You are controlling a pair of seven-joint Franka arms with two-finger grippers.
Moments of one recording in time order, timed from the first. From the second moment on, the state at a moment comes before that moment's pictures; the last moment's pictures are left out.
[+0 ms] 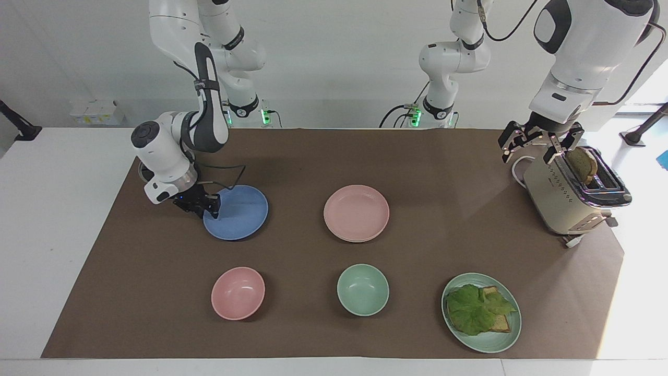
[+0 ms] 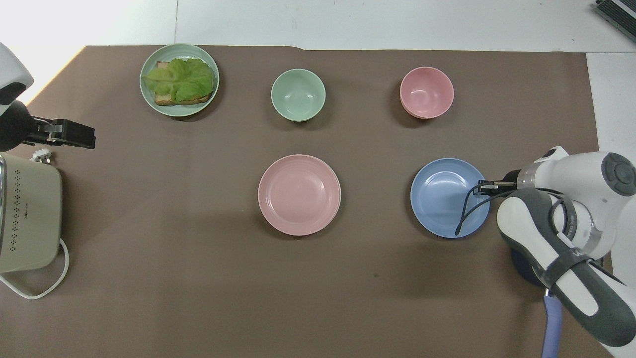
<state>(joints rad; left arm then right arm) -0.02 0.04 -0.09 -1.55 0.04 1.67 0.01 -0.09 0.16 0.01 -2.23 0.22 2.42 -0.14</state>
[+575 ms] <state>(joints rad) -0.02 0.04 -0.09 -1.55 0.04 1.67 0.01 -0.09 0.15 0.01 -2.16 0.33 2.29 -0.16</state>
